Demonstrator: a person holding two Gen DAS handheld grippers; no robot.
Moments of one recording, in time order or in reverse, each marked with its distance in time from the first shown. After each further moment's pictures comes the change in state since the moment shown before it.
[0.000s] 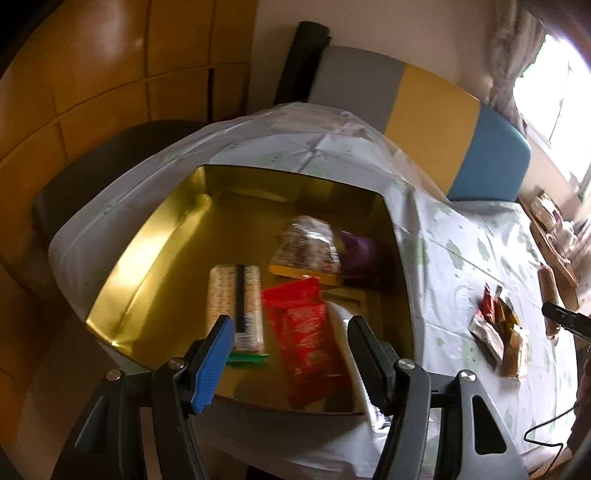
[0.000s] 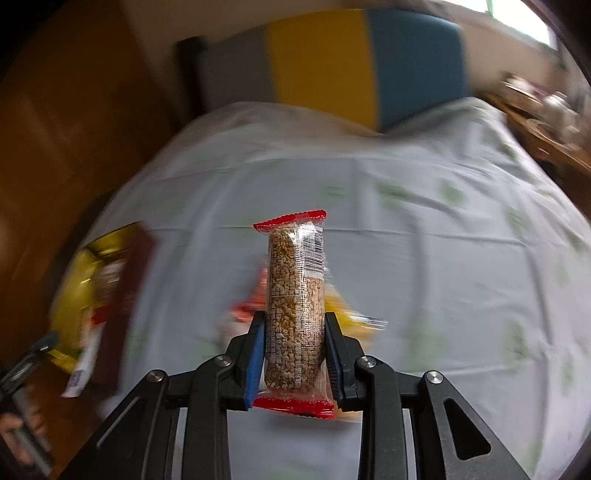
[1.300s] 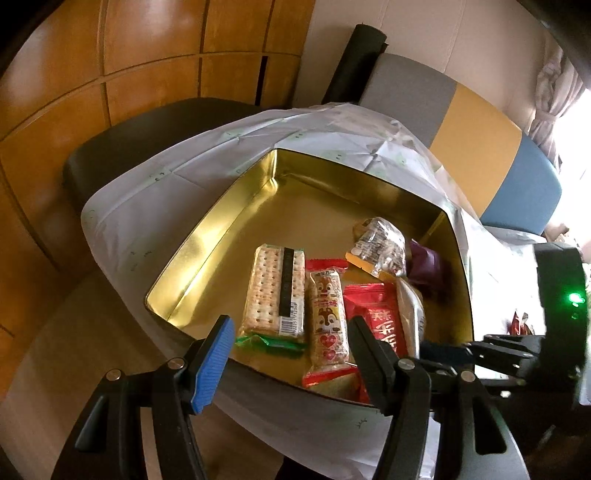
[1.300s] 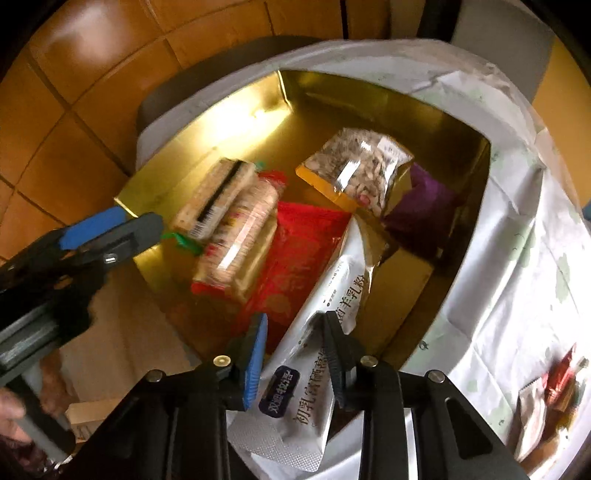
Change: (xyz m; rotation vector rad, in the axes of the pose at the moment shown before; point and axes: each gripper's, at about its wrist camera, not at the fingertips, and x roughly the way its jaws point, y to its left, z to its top) left arm 0.006 0.063 -0.003 -0.134 0.015 0.057; right arm 0.142 0.267 -0.047 -0.561 0.377 0.210
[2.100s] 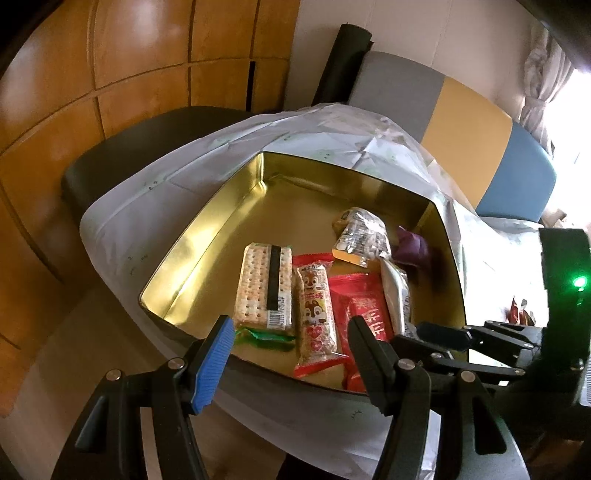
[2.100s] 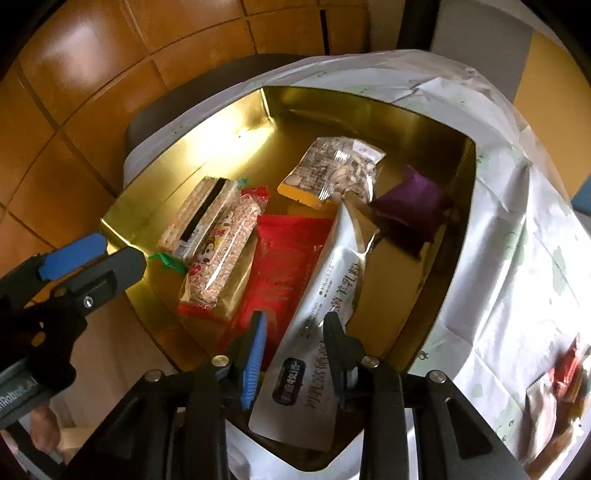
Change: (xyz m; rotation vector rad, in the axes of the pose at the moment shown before) left arm -0.010 -0.015 -0.009 0.052 -0.020 0.008; right arm -0.010 0.000 -0.006 0.049 -0.125 -0.033
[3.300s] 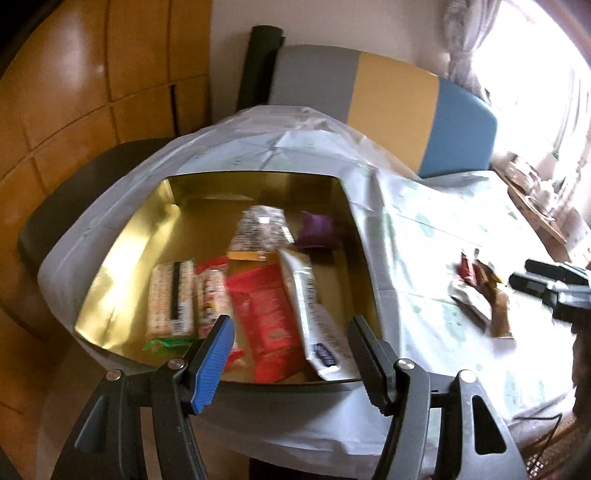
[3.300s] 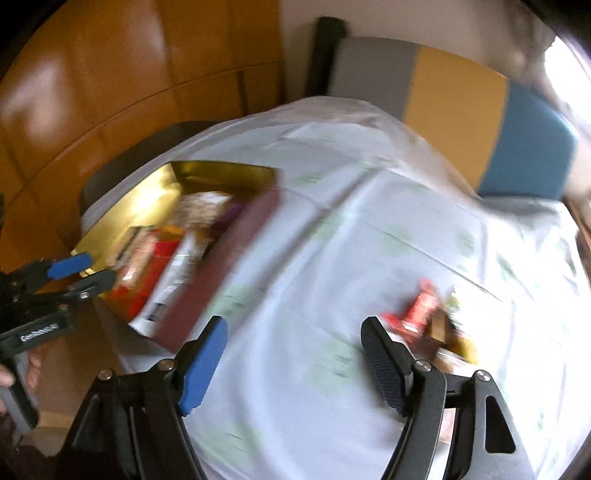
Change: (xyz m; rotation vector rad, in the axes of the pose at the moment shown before) left arm -0.015 -0.081 -0.015 0.248 -0.010 -0.136; right arm -0.149 -0.134 -0.089 0.189 -0.210 -0.246
